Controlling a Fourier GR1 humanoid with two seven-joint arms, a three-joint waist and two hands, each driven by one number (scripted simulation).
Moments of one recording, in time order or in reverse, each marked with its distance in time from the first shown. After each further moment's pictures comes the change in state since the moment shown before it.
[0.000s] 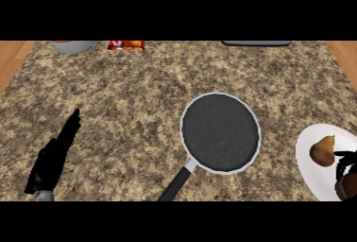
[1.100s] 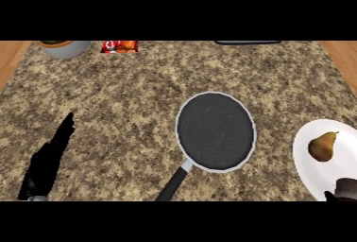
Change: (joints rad) left arm 0.036 -0.002 0.026 -0.023 -0.006 0.005 0.006; right arm 0.418 0.335 -0.081 -0.864 0.331 -0.663 0.386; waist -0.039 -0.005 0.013
